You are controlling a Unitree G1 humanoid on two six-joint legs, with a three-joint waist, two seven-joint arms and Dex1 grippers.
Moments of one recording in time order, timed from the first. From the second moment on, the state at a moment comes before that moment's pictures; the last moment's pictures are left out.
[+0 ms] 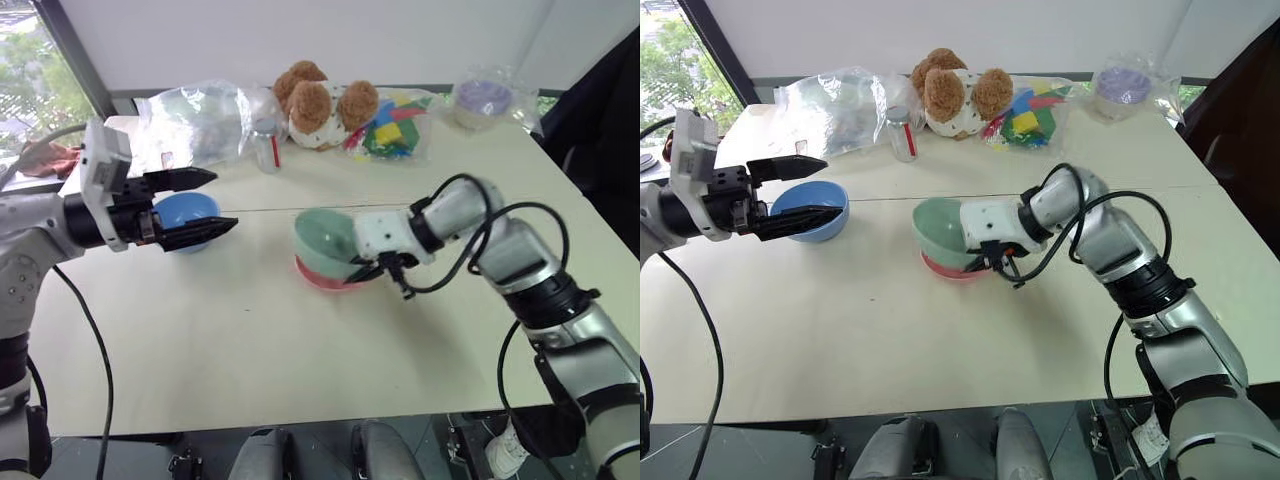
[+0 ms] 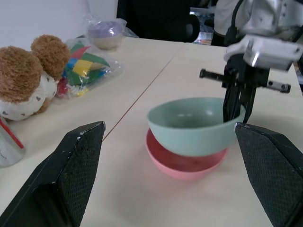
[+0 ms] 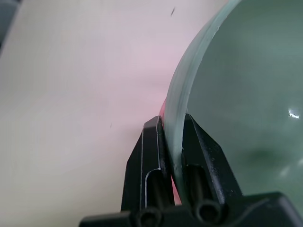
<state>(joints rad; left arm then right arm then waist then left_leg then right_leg) -0.51 0.94 0.29 -0.21 -0.77 0.67 -1.07 -0.92 -0.68 0.47 0.03 -0.05 0.17 1.48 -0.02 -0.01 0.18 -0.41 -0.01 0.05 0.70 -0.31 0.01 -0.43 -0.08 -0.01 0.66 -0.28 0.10</state>
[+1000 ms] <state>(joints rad) -0.60 1.02 -0.03 0.37 -0.12 0.09 -1.07 -0.92 -0.68 -0.18 -0.31 0.69 1.02 1.08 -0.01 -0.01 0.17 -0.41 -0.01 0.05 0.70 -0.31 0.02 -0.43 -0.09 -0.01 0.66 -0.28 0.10</state>
